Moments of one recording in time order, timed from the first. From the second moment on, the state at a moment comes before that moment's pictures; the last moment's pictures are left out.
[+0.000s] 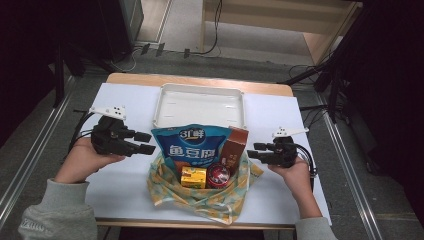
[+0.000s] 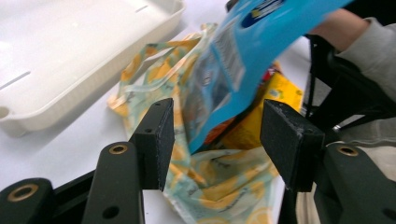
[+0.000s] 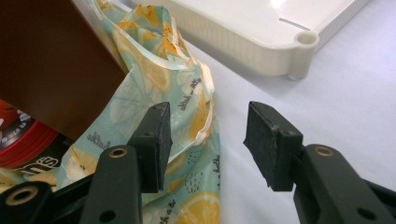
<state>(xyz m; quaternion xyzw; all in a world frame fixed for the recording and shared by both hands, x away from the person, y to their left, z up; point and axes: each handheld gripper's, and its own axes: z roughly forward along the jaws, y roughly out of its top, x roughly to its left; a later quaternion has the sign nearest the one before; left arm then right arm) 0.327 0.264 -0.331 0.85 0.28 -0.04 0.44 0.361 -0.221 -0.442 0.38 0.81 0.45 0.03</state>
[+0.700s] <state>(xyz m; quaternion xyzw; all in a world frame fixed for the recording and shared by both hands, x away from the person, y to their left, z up) 0.341 0.221 -0.311 0.87 0.25 -0.04 0.43 0.363 -0.221 -0.444 0.38 0.81 0.44 0.03</state>
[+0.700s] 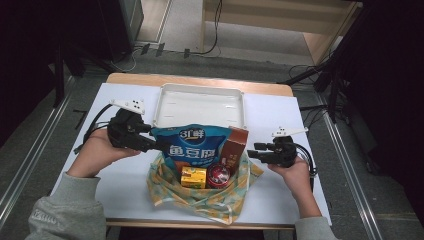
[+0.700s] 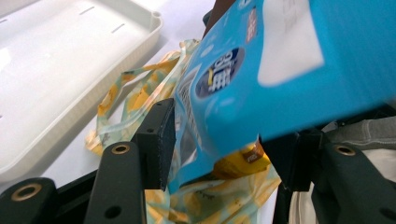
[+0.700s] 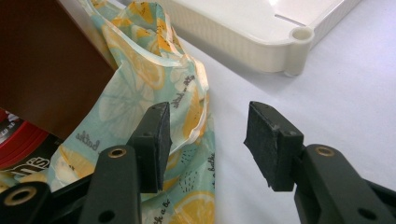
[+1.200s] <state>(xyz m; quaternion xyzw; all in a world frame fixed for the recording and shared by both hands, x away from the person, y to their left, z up) 0.351 0.200 -0.311 0.87 0.24 -0.05 0.42 0.364 -0.219 -0.445 0.38 0.81 0.44 0.03</state>
